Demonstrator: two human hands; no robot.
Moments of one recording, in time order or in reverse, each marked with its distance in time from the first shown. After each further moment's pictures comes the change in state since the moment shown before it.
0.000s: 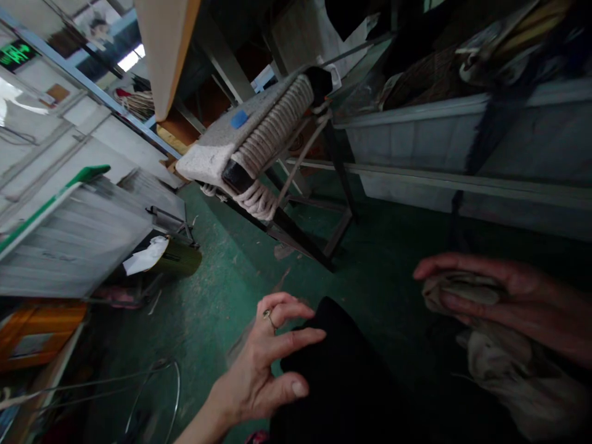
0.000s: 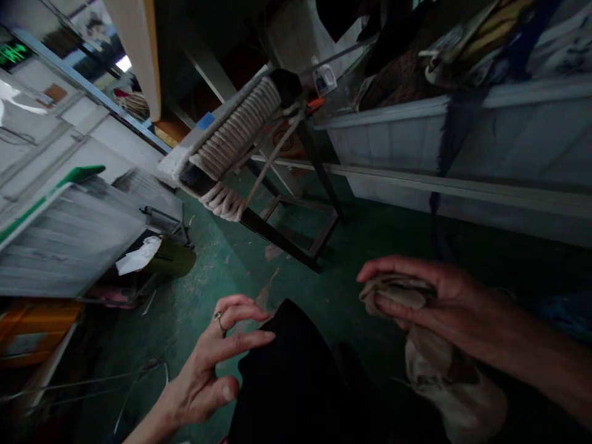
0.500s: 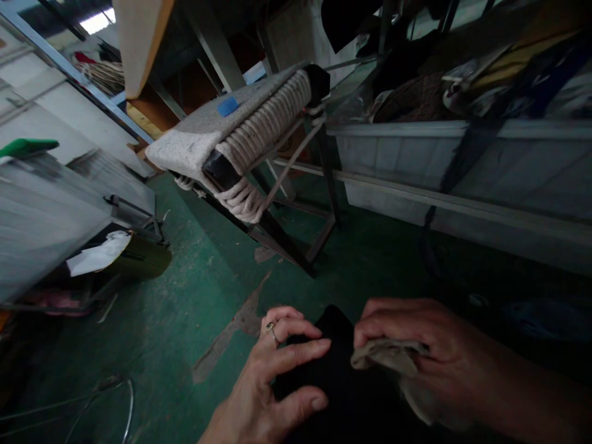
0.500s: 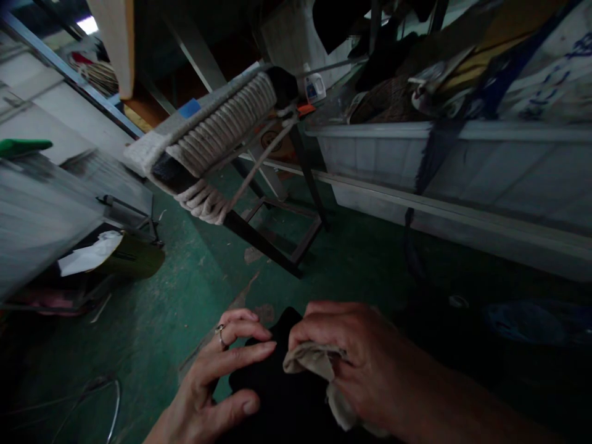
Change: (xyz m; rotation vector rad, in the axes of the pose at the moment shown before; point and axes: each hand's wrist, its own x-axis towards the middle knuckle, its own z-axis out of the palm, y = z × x) left_hand 0.017 -0.007 0.029 -0.214 0.102 0.007; right_hand 0.005 -0.035 0.053 -0.239 -0.407 -0.339
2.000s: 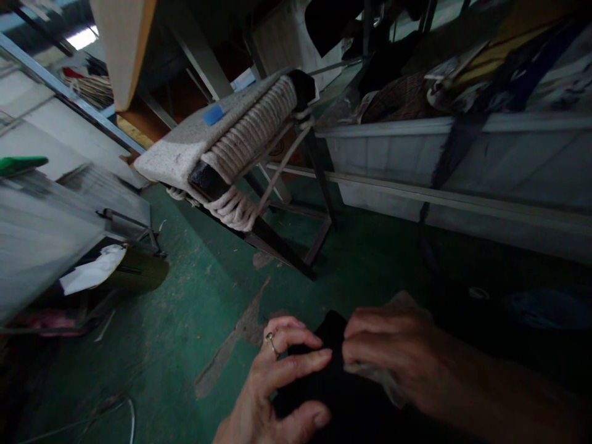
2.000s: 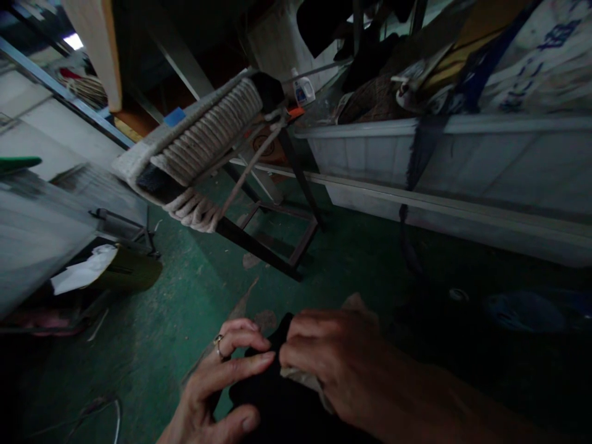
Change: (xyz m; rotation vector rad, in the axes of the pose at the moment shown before) left_hand 0.006 -0.003 0.005 -0.049 0.048 0.006; right_hand 0.000 0.014 0.010 -0.210 -0.020 -0.201
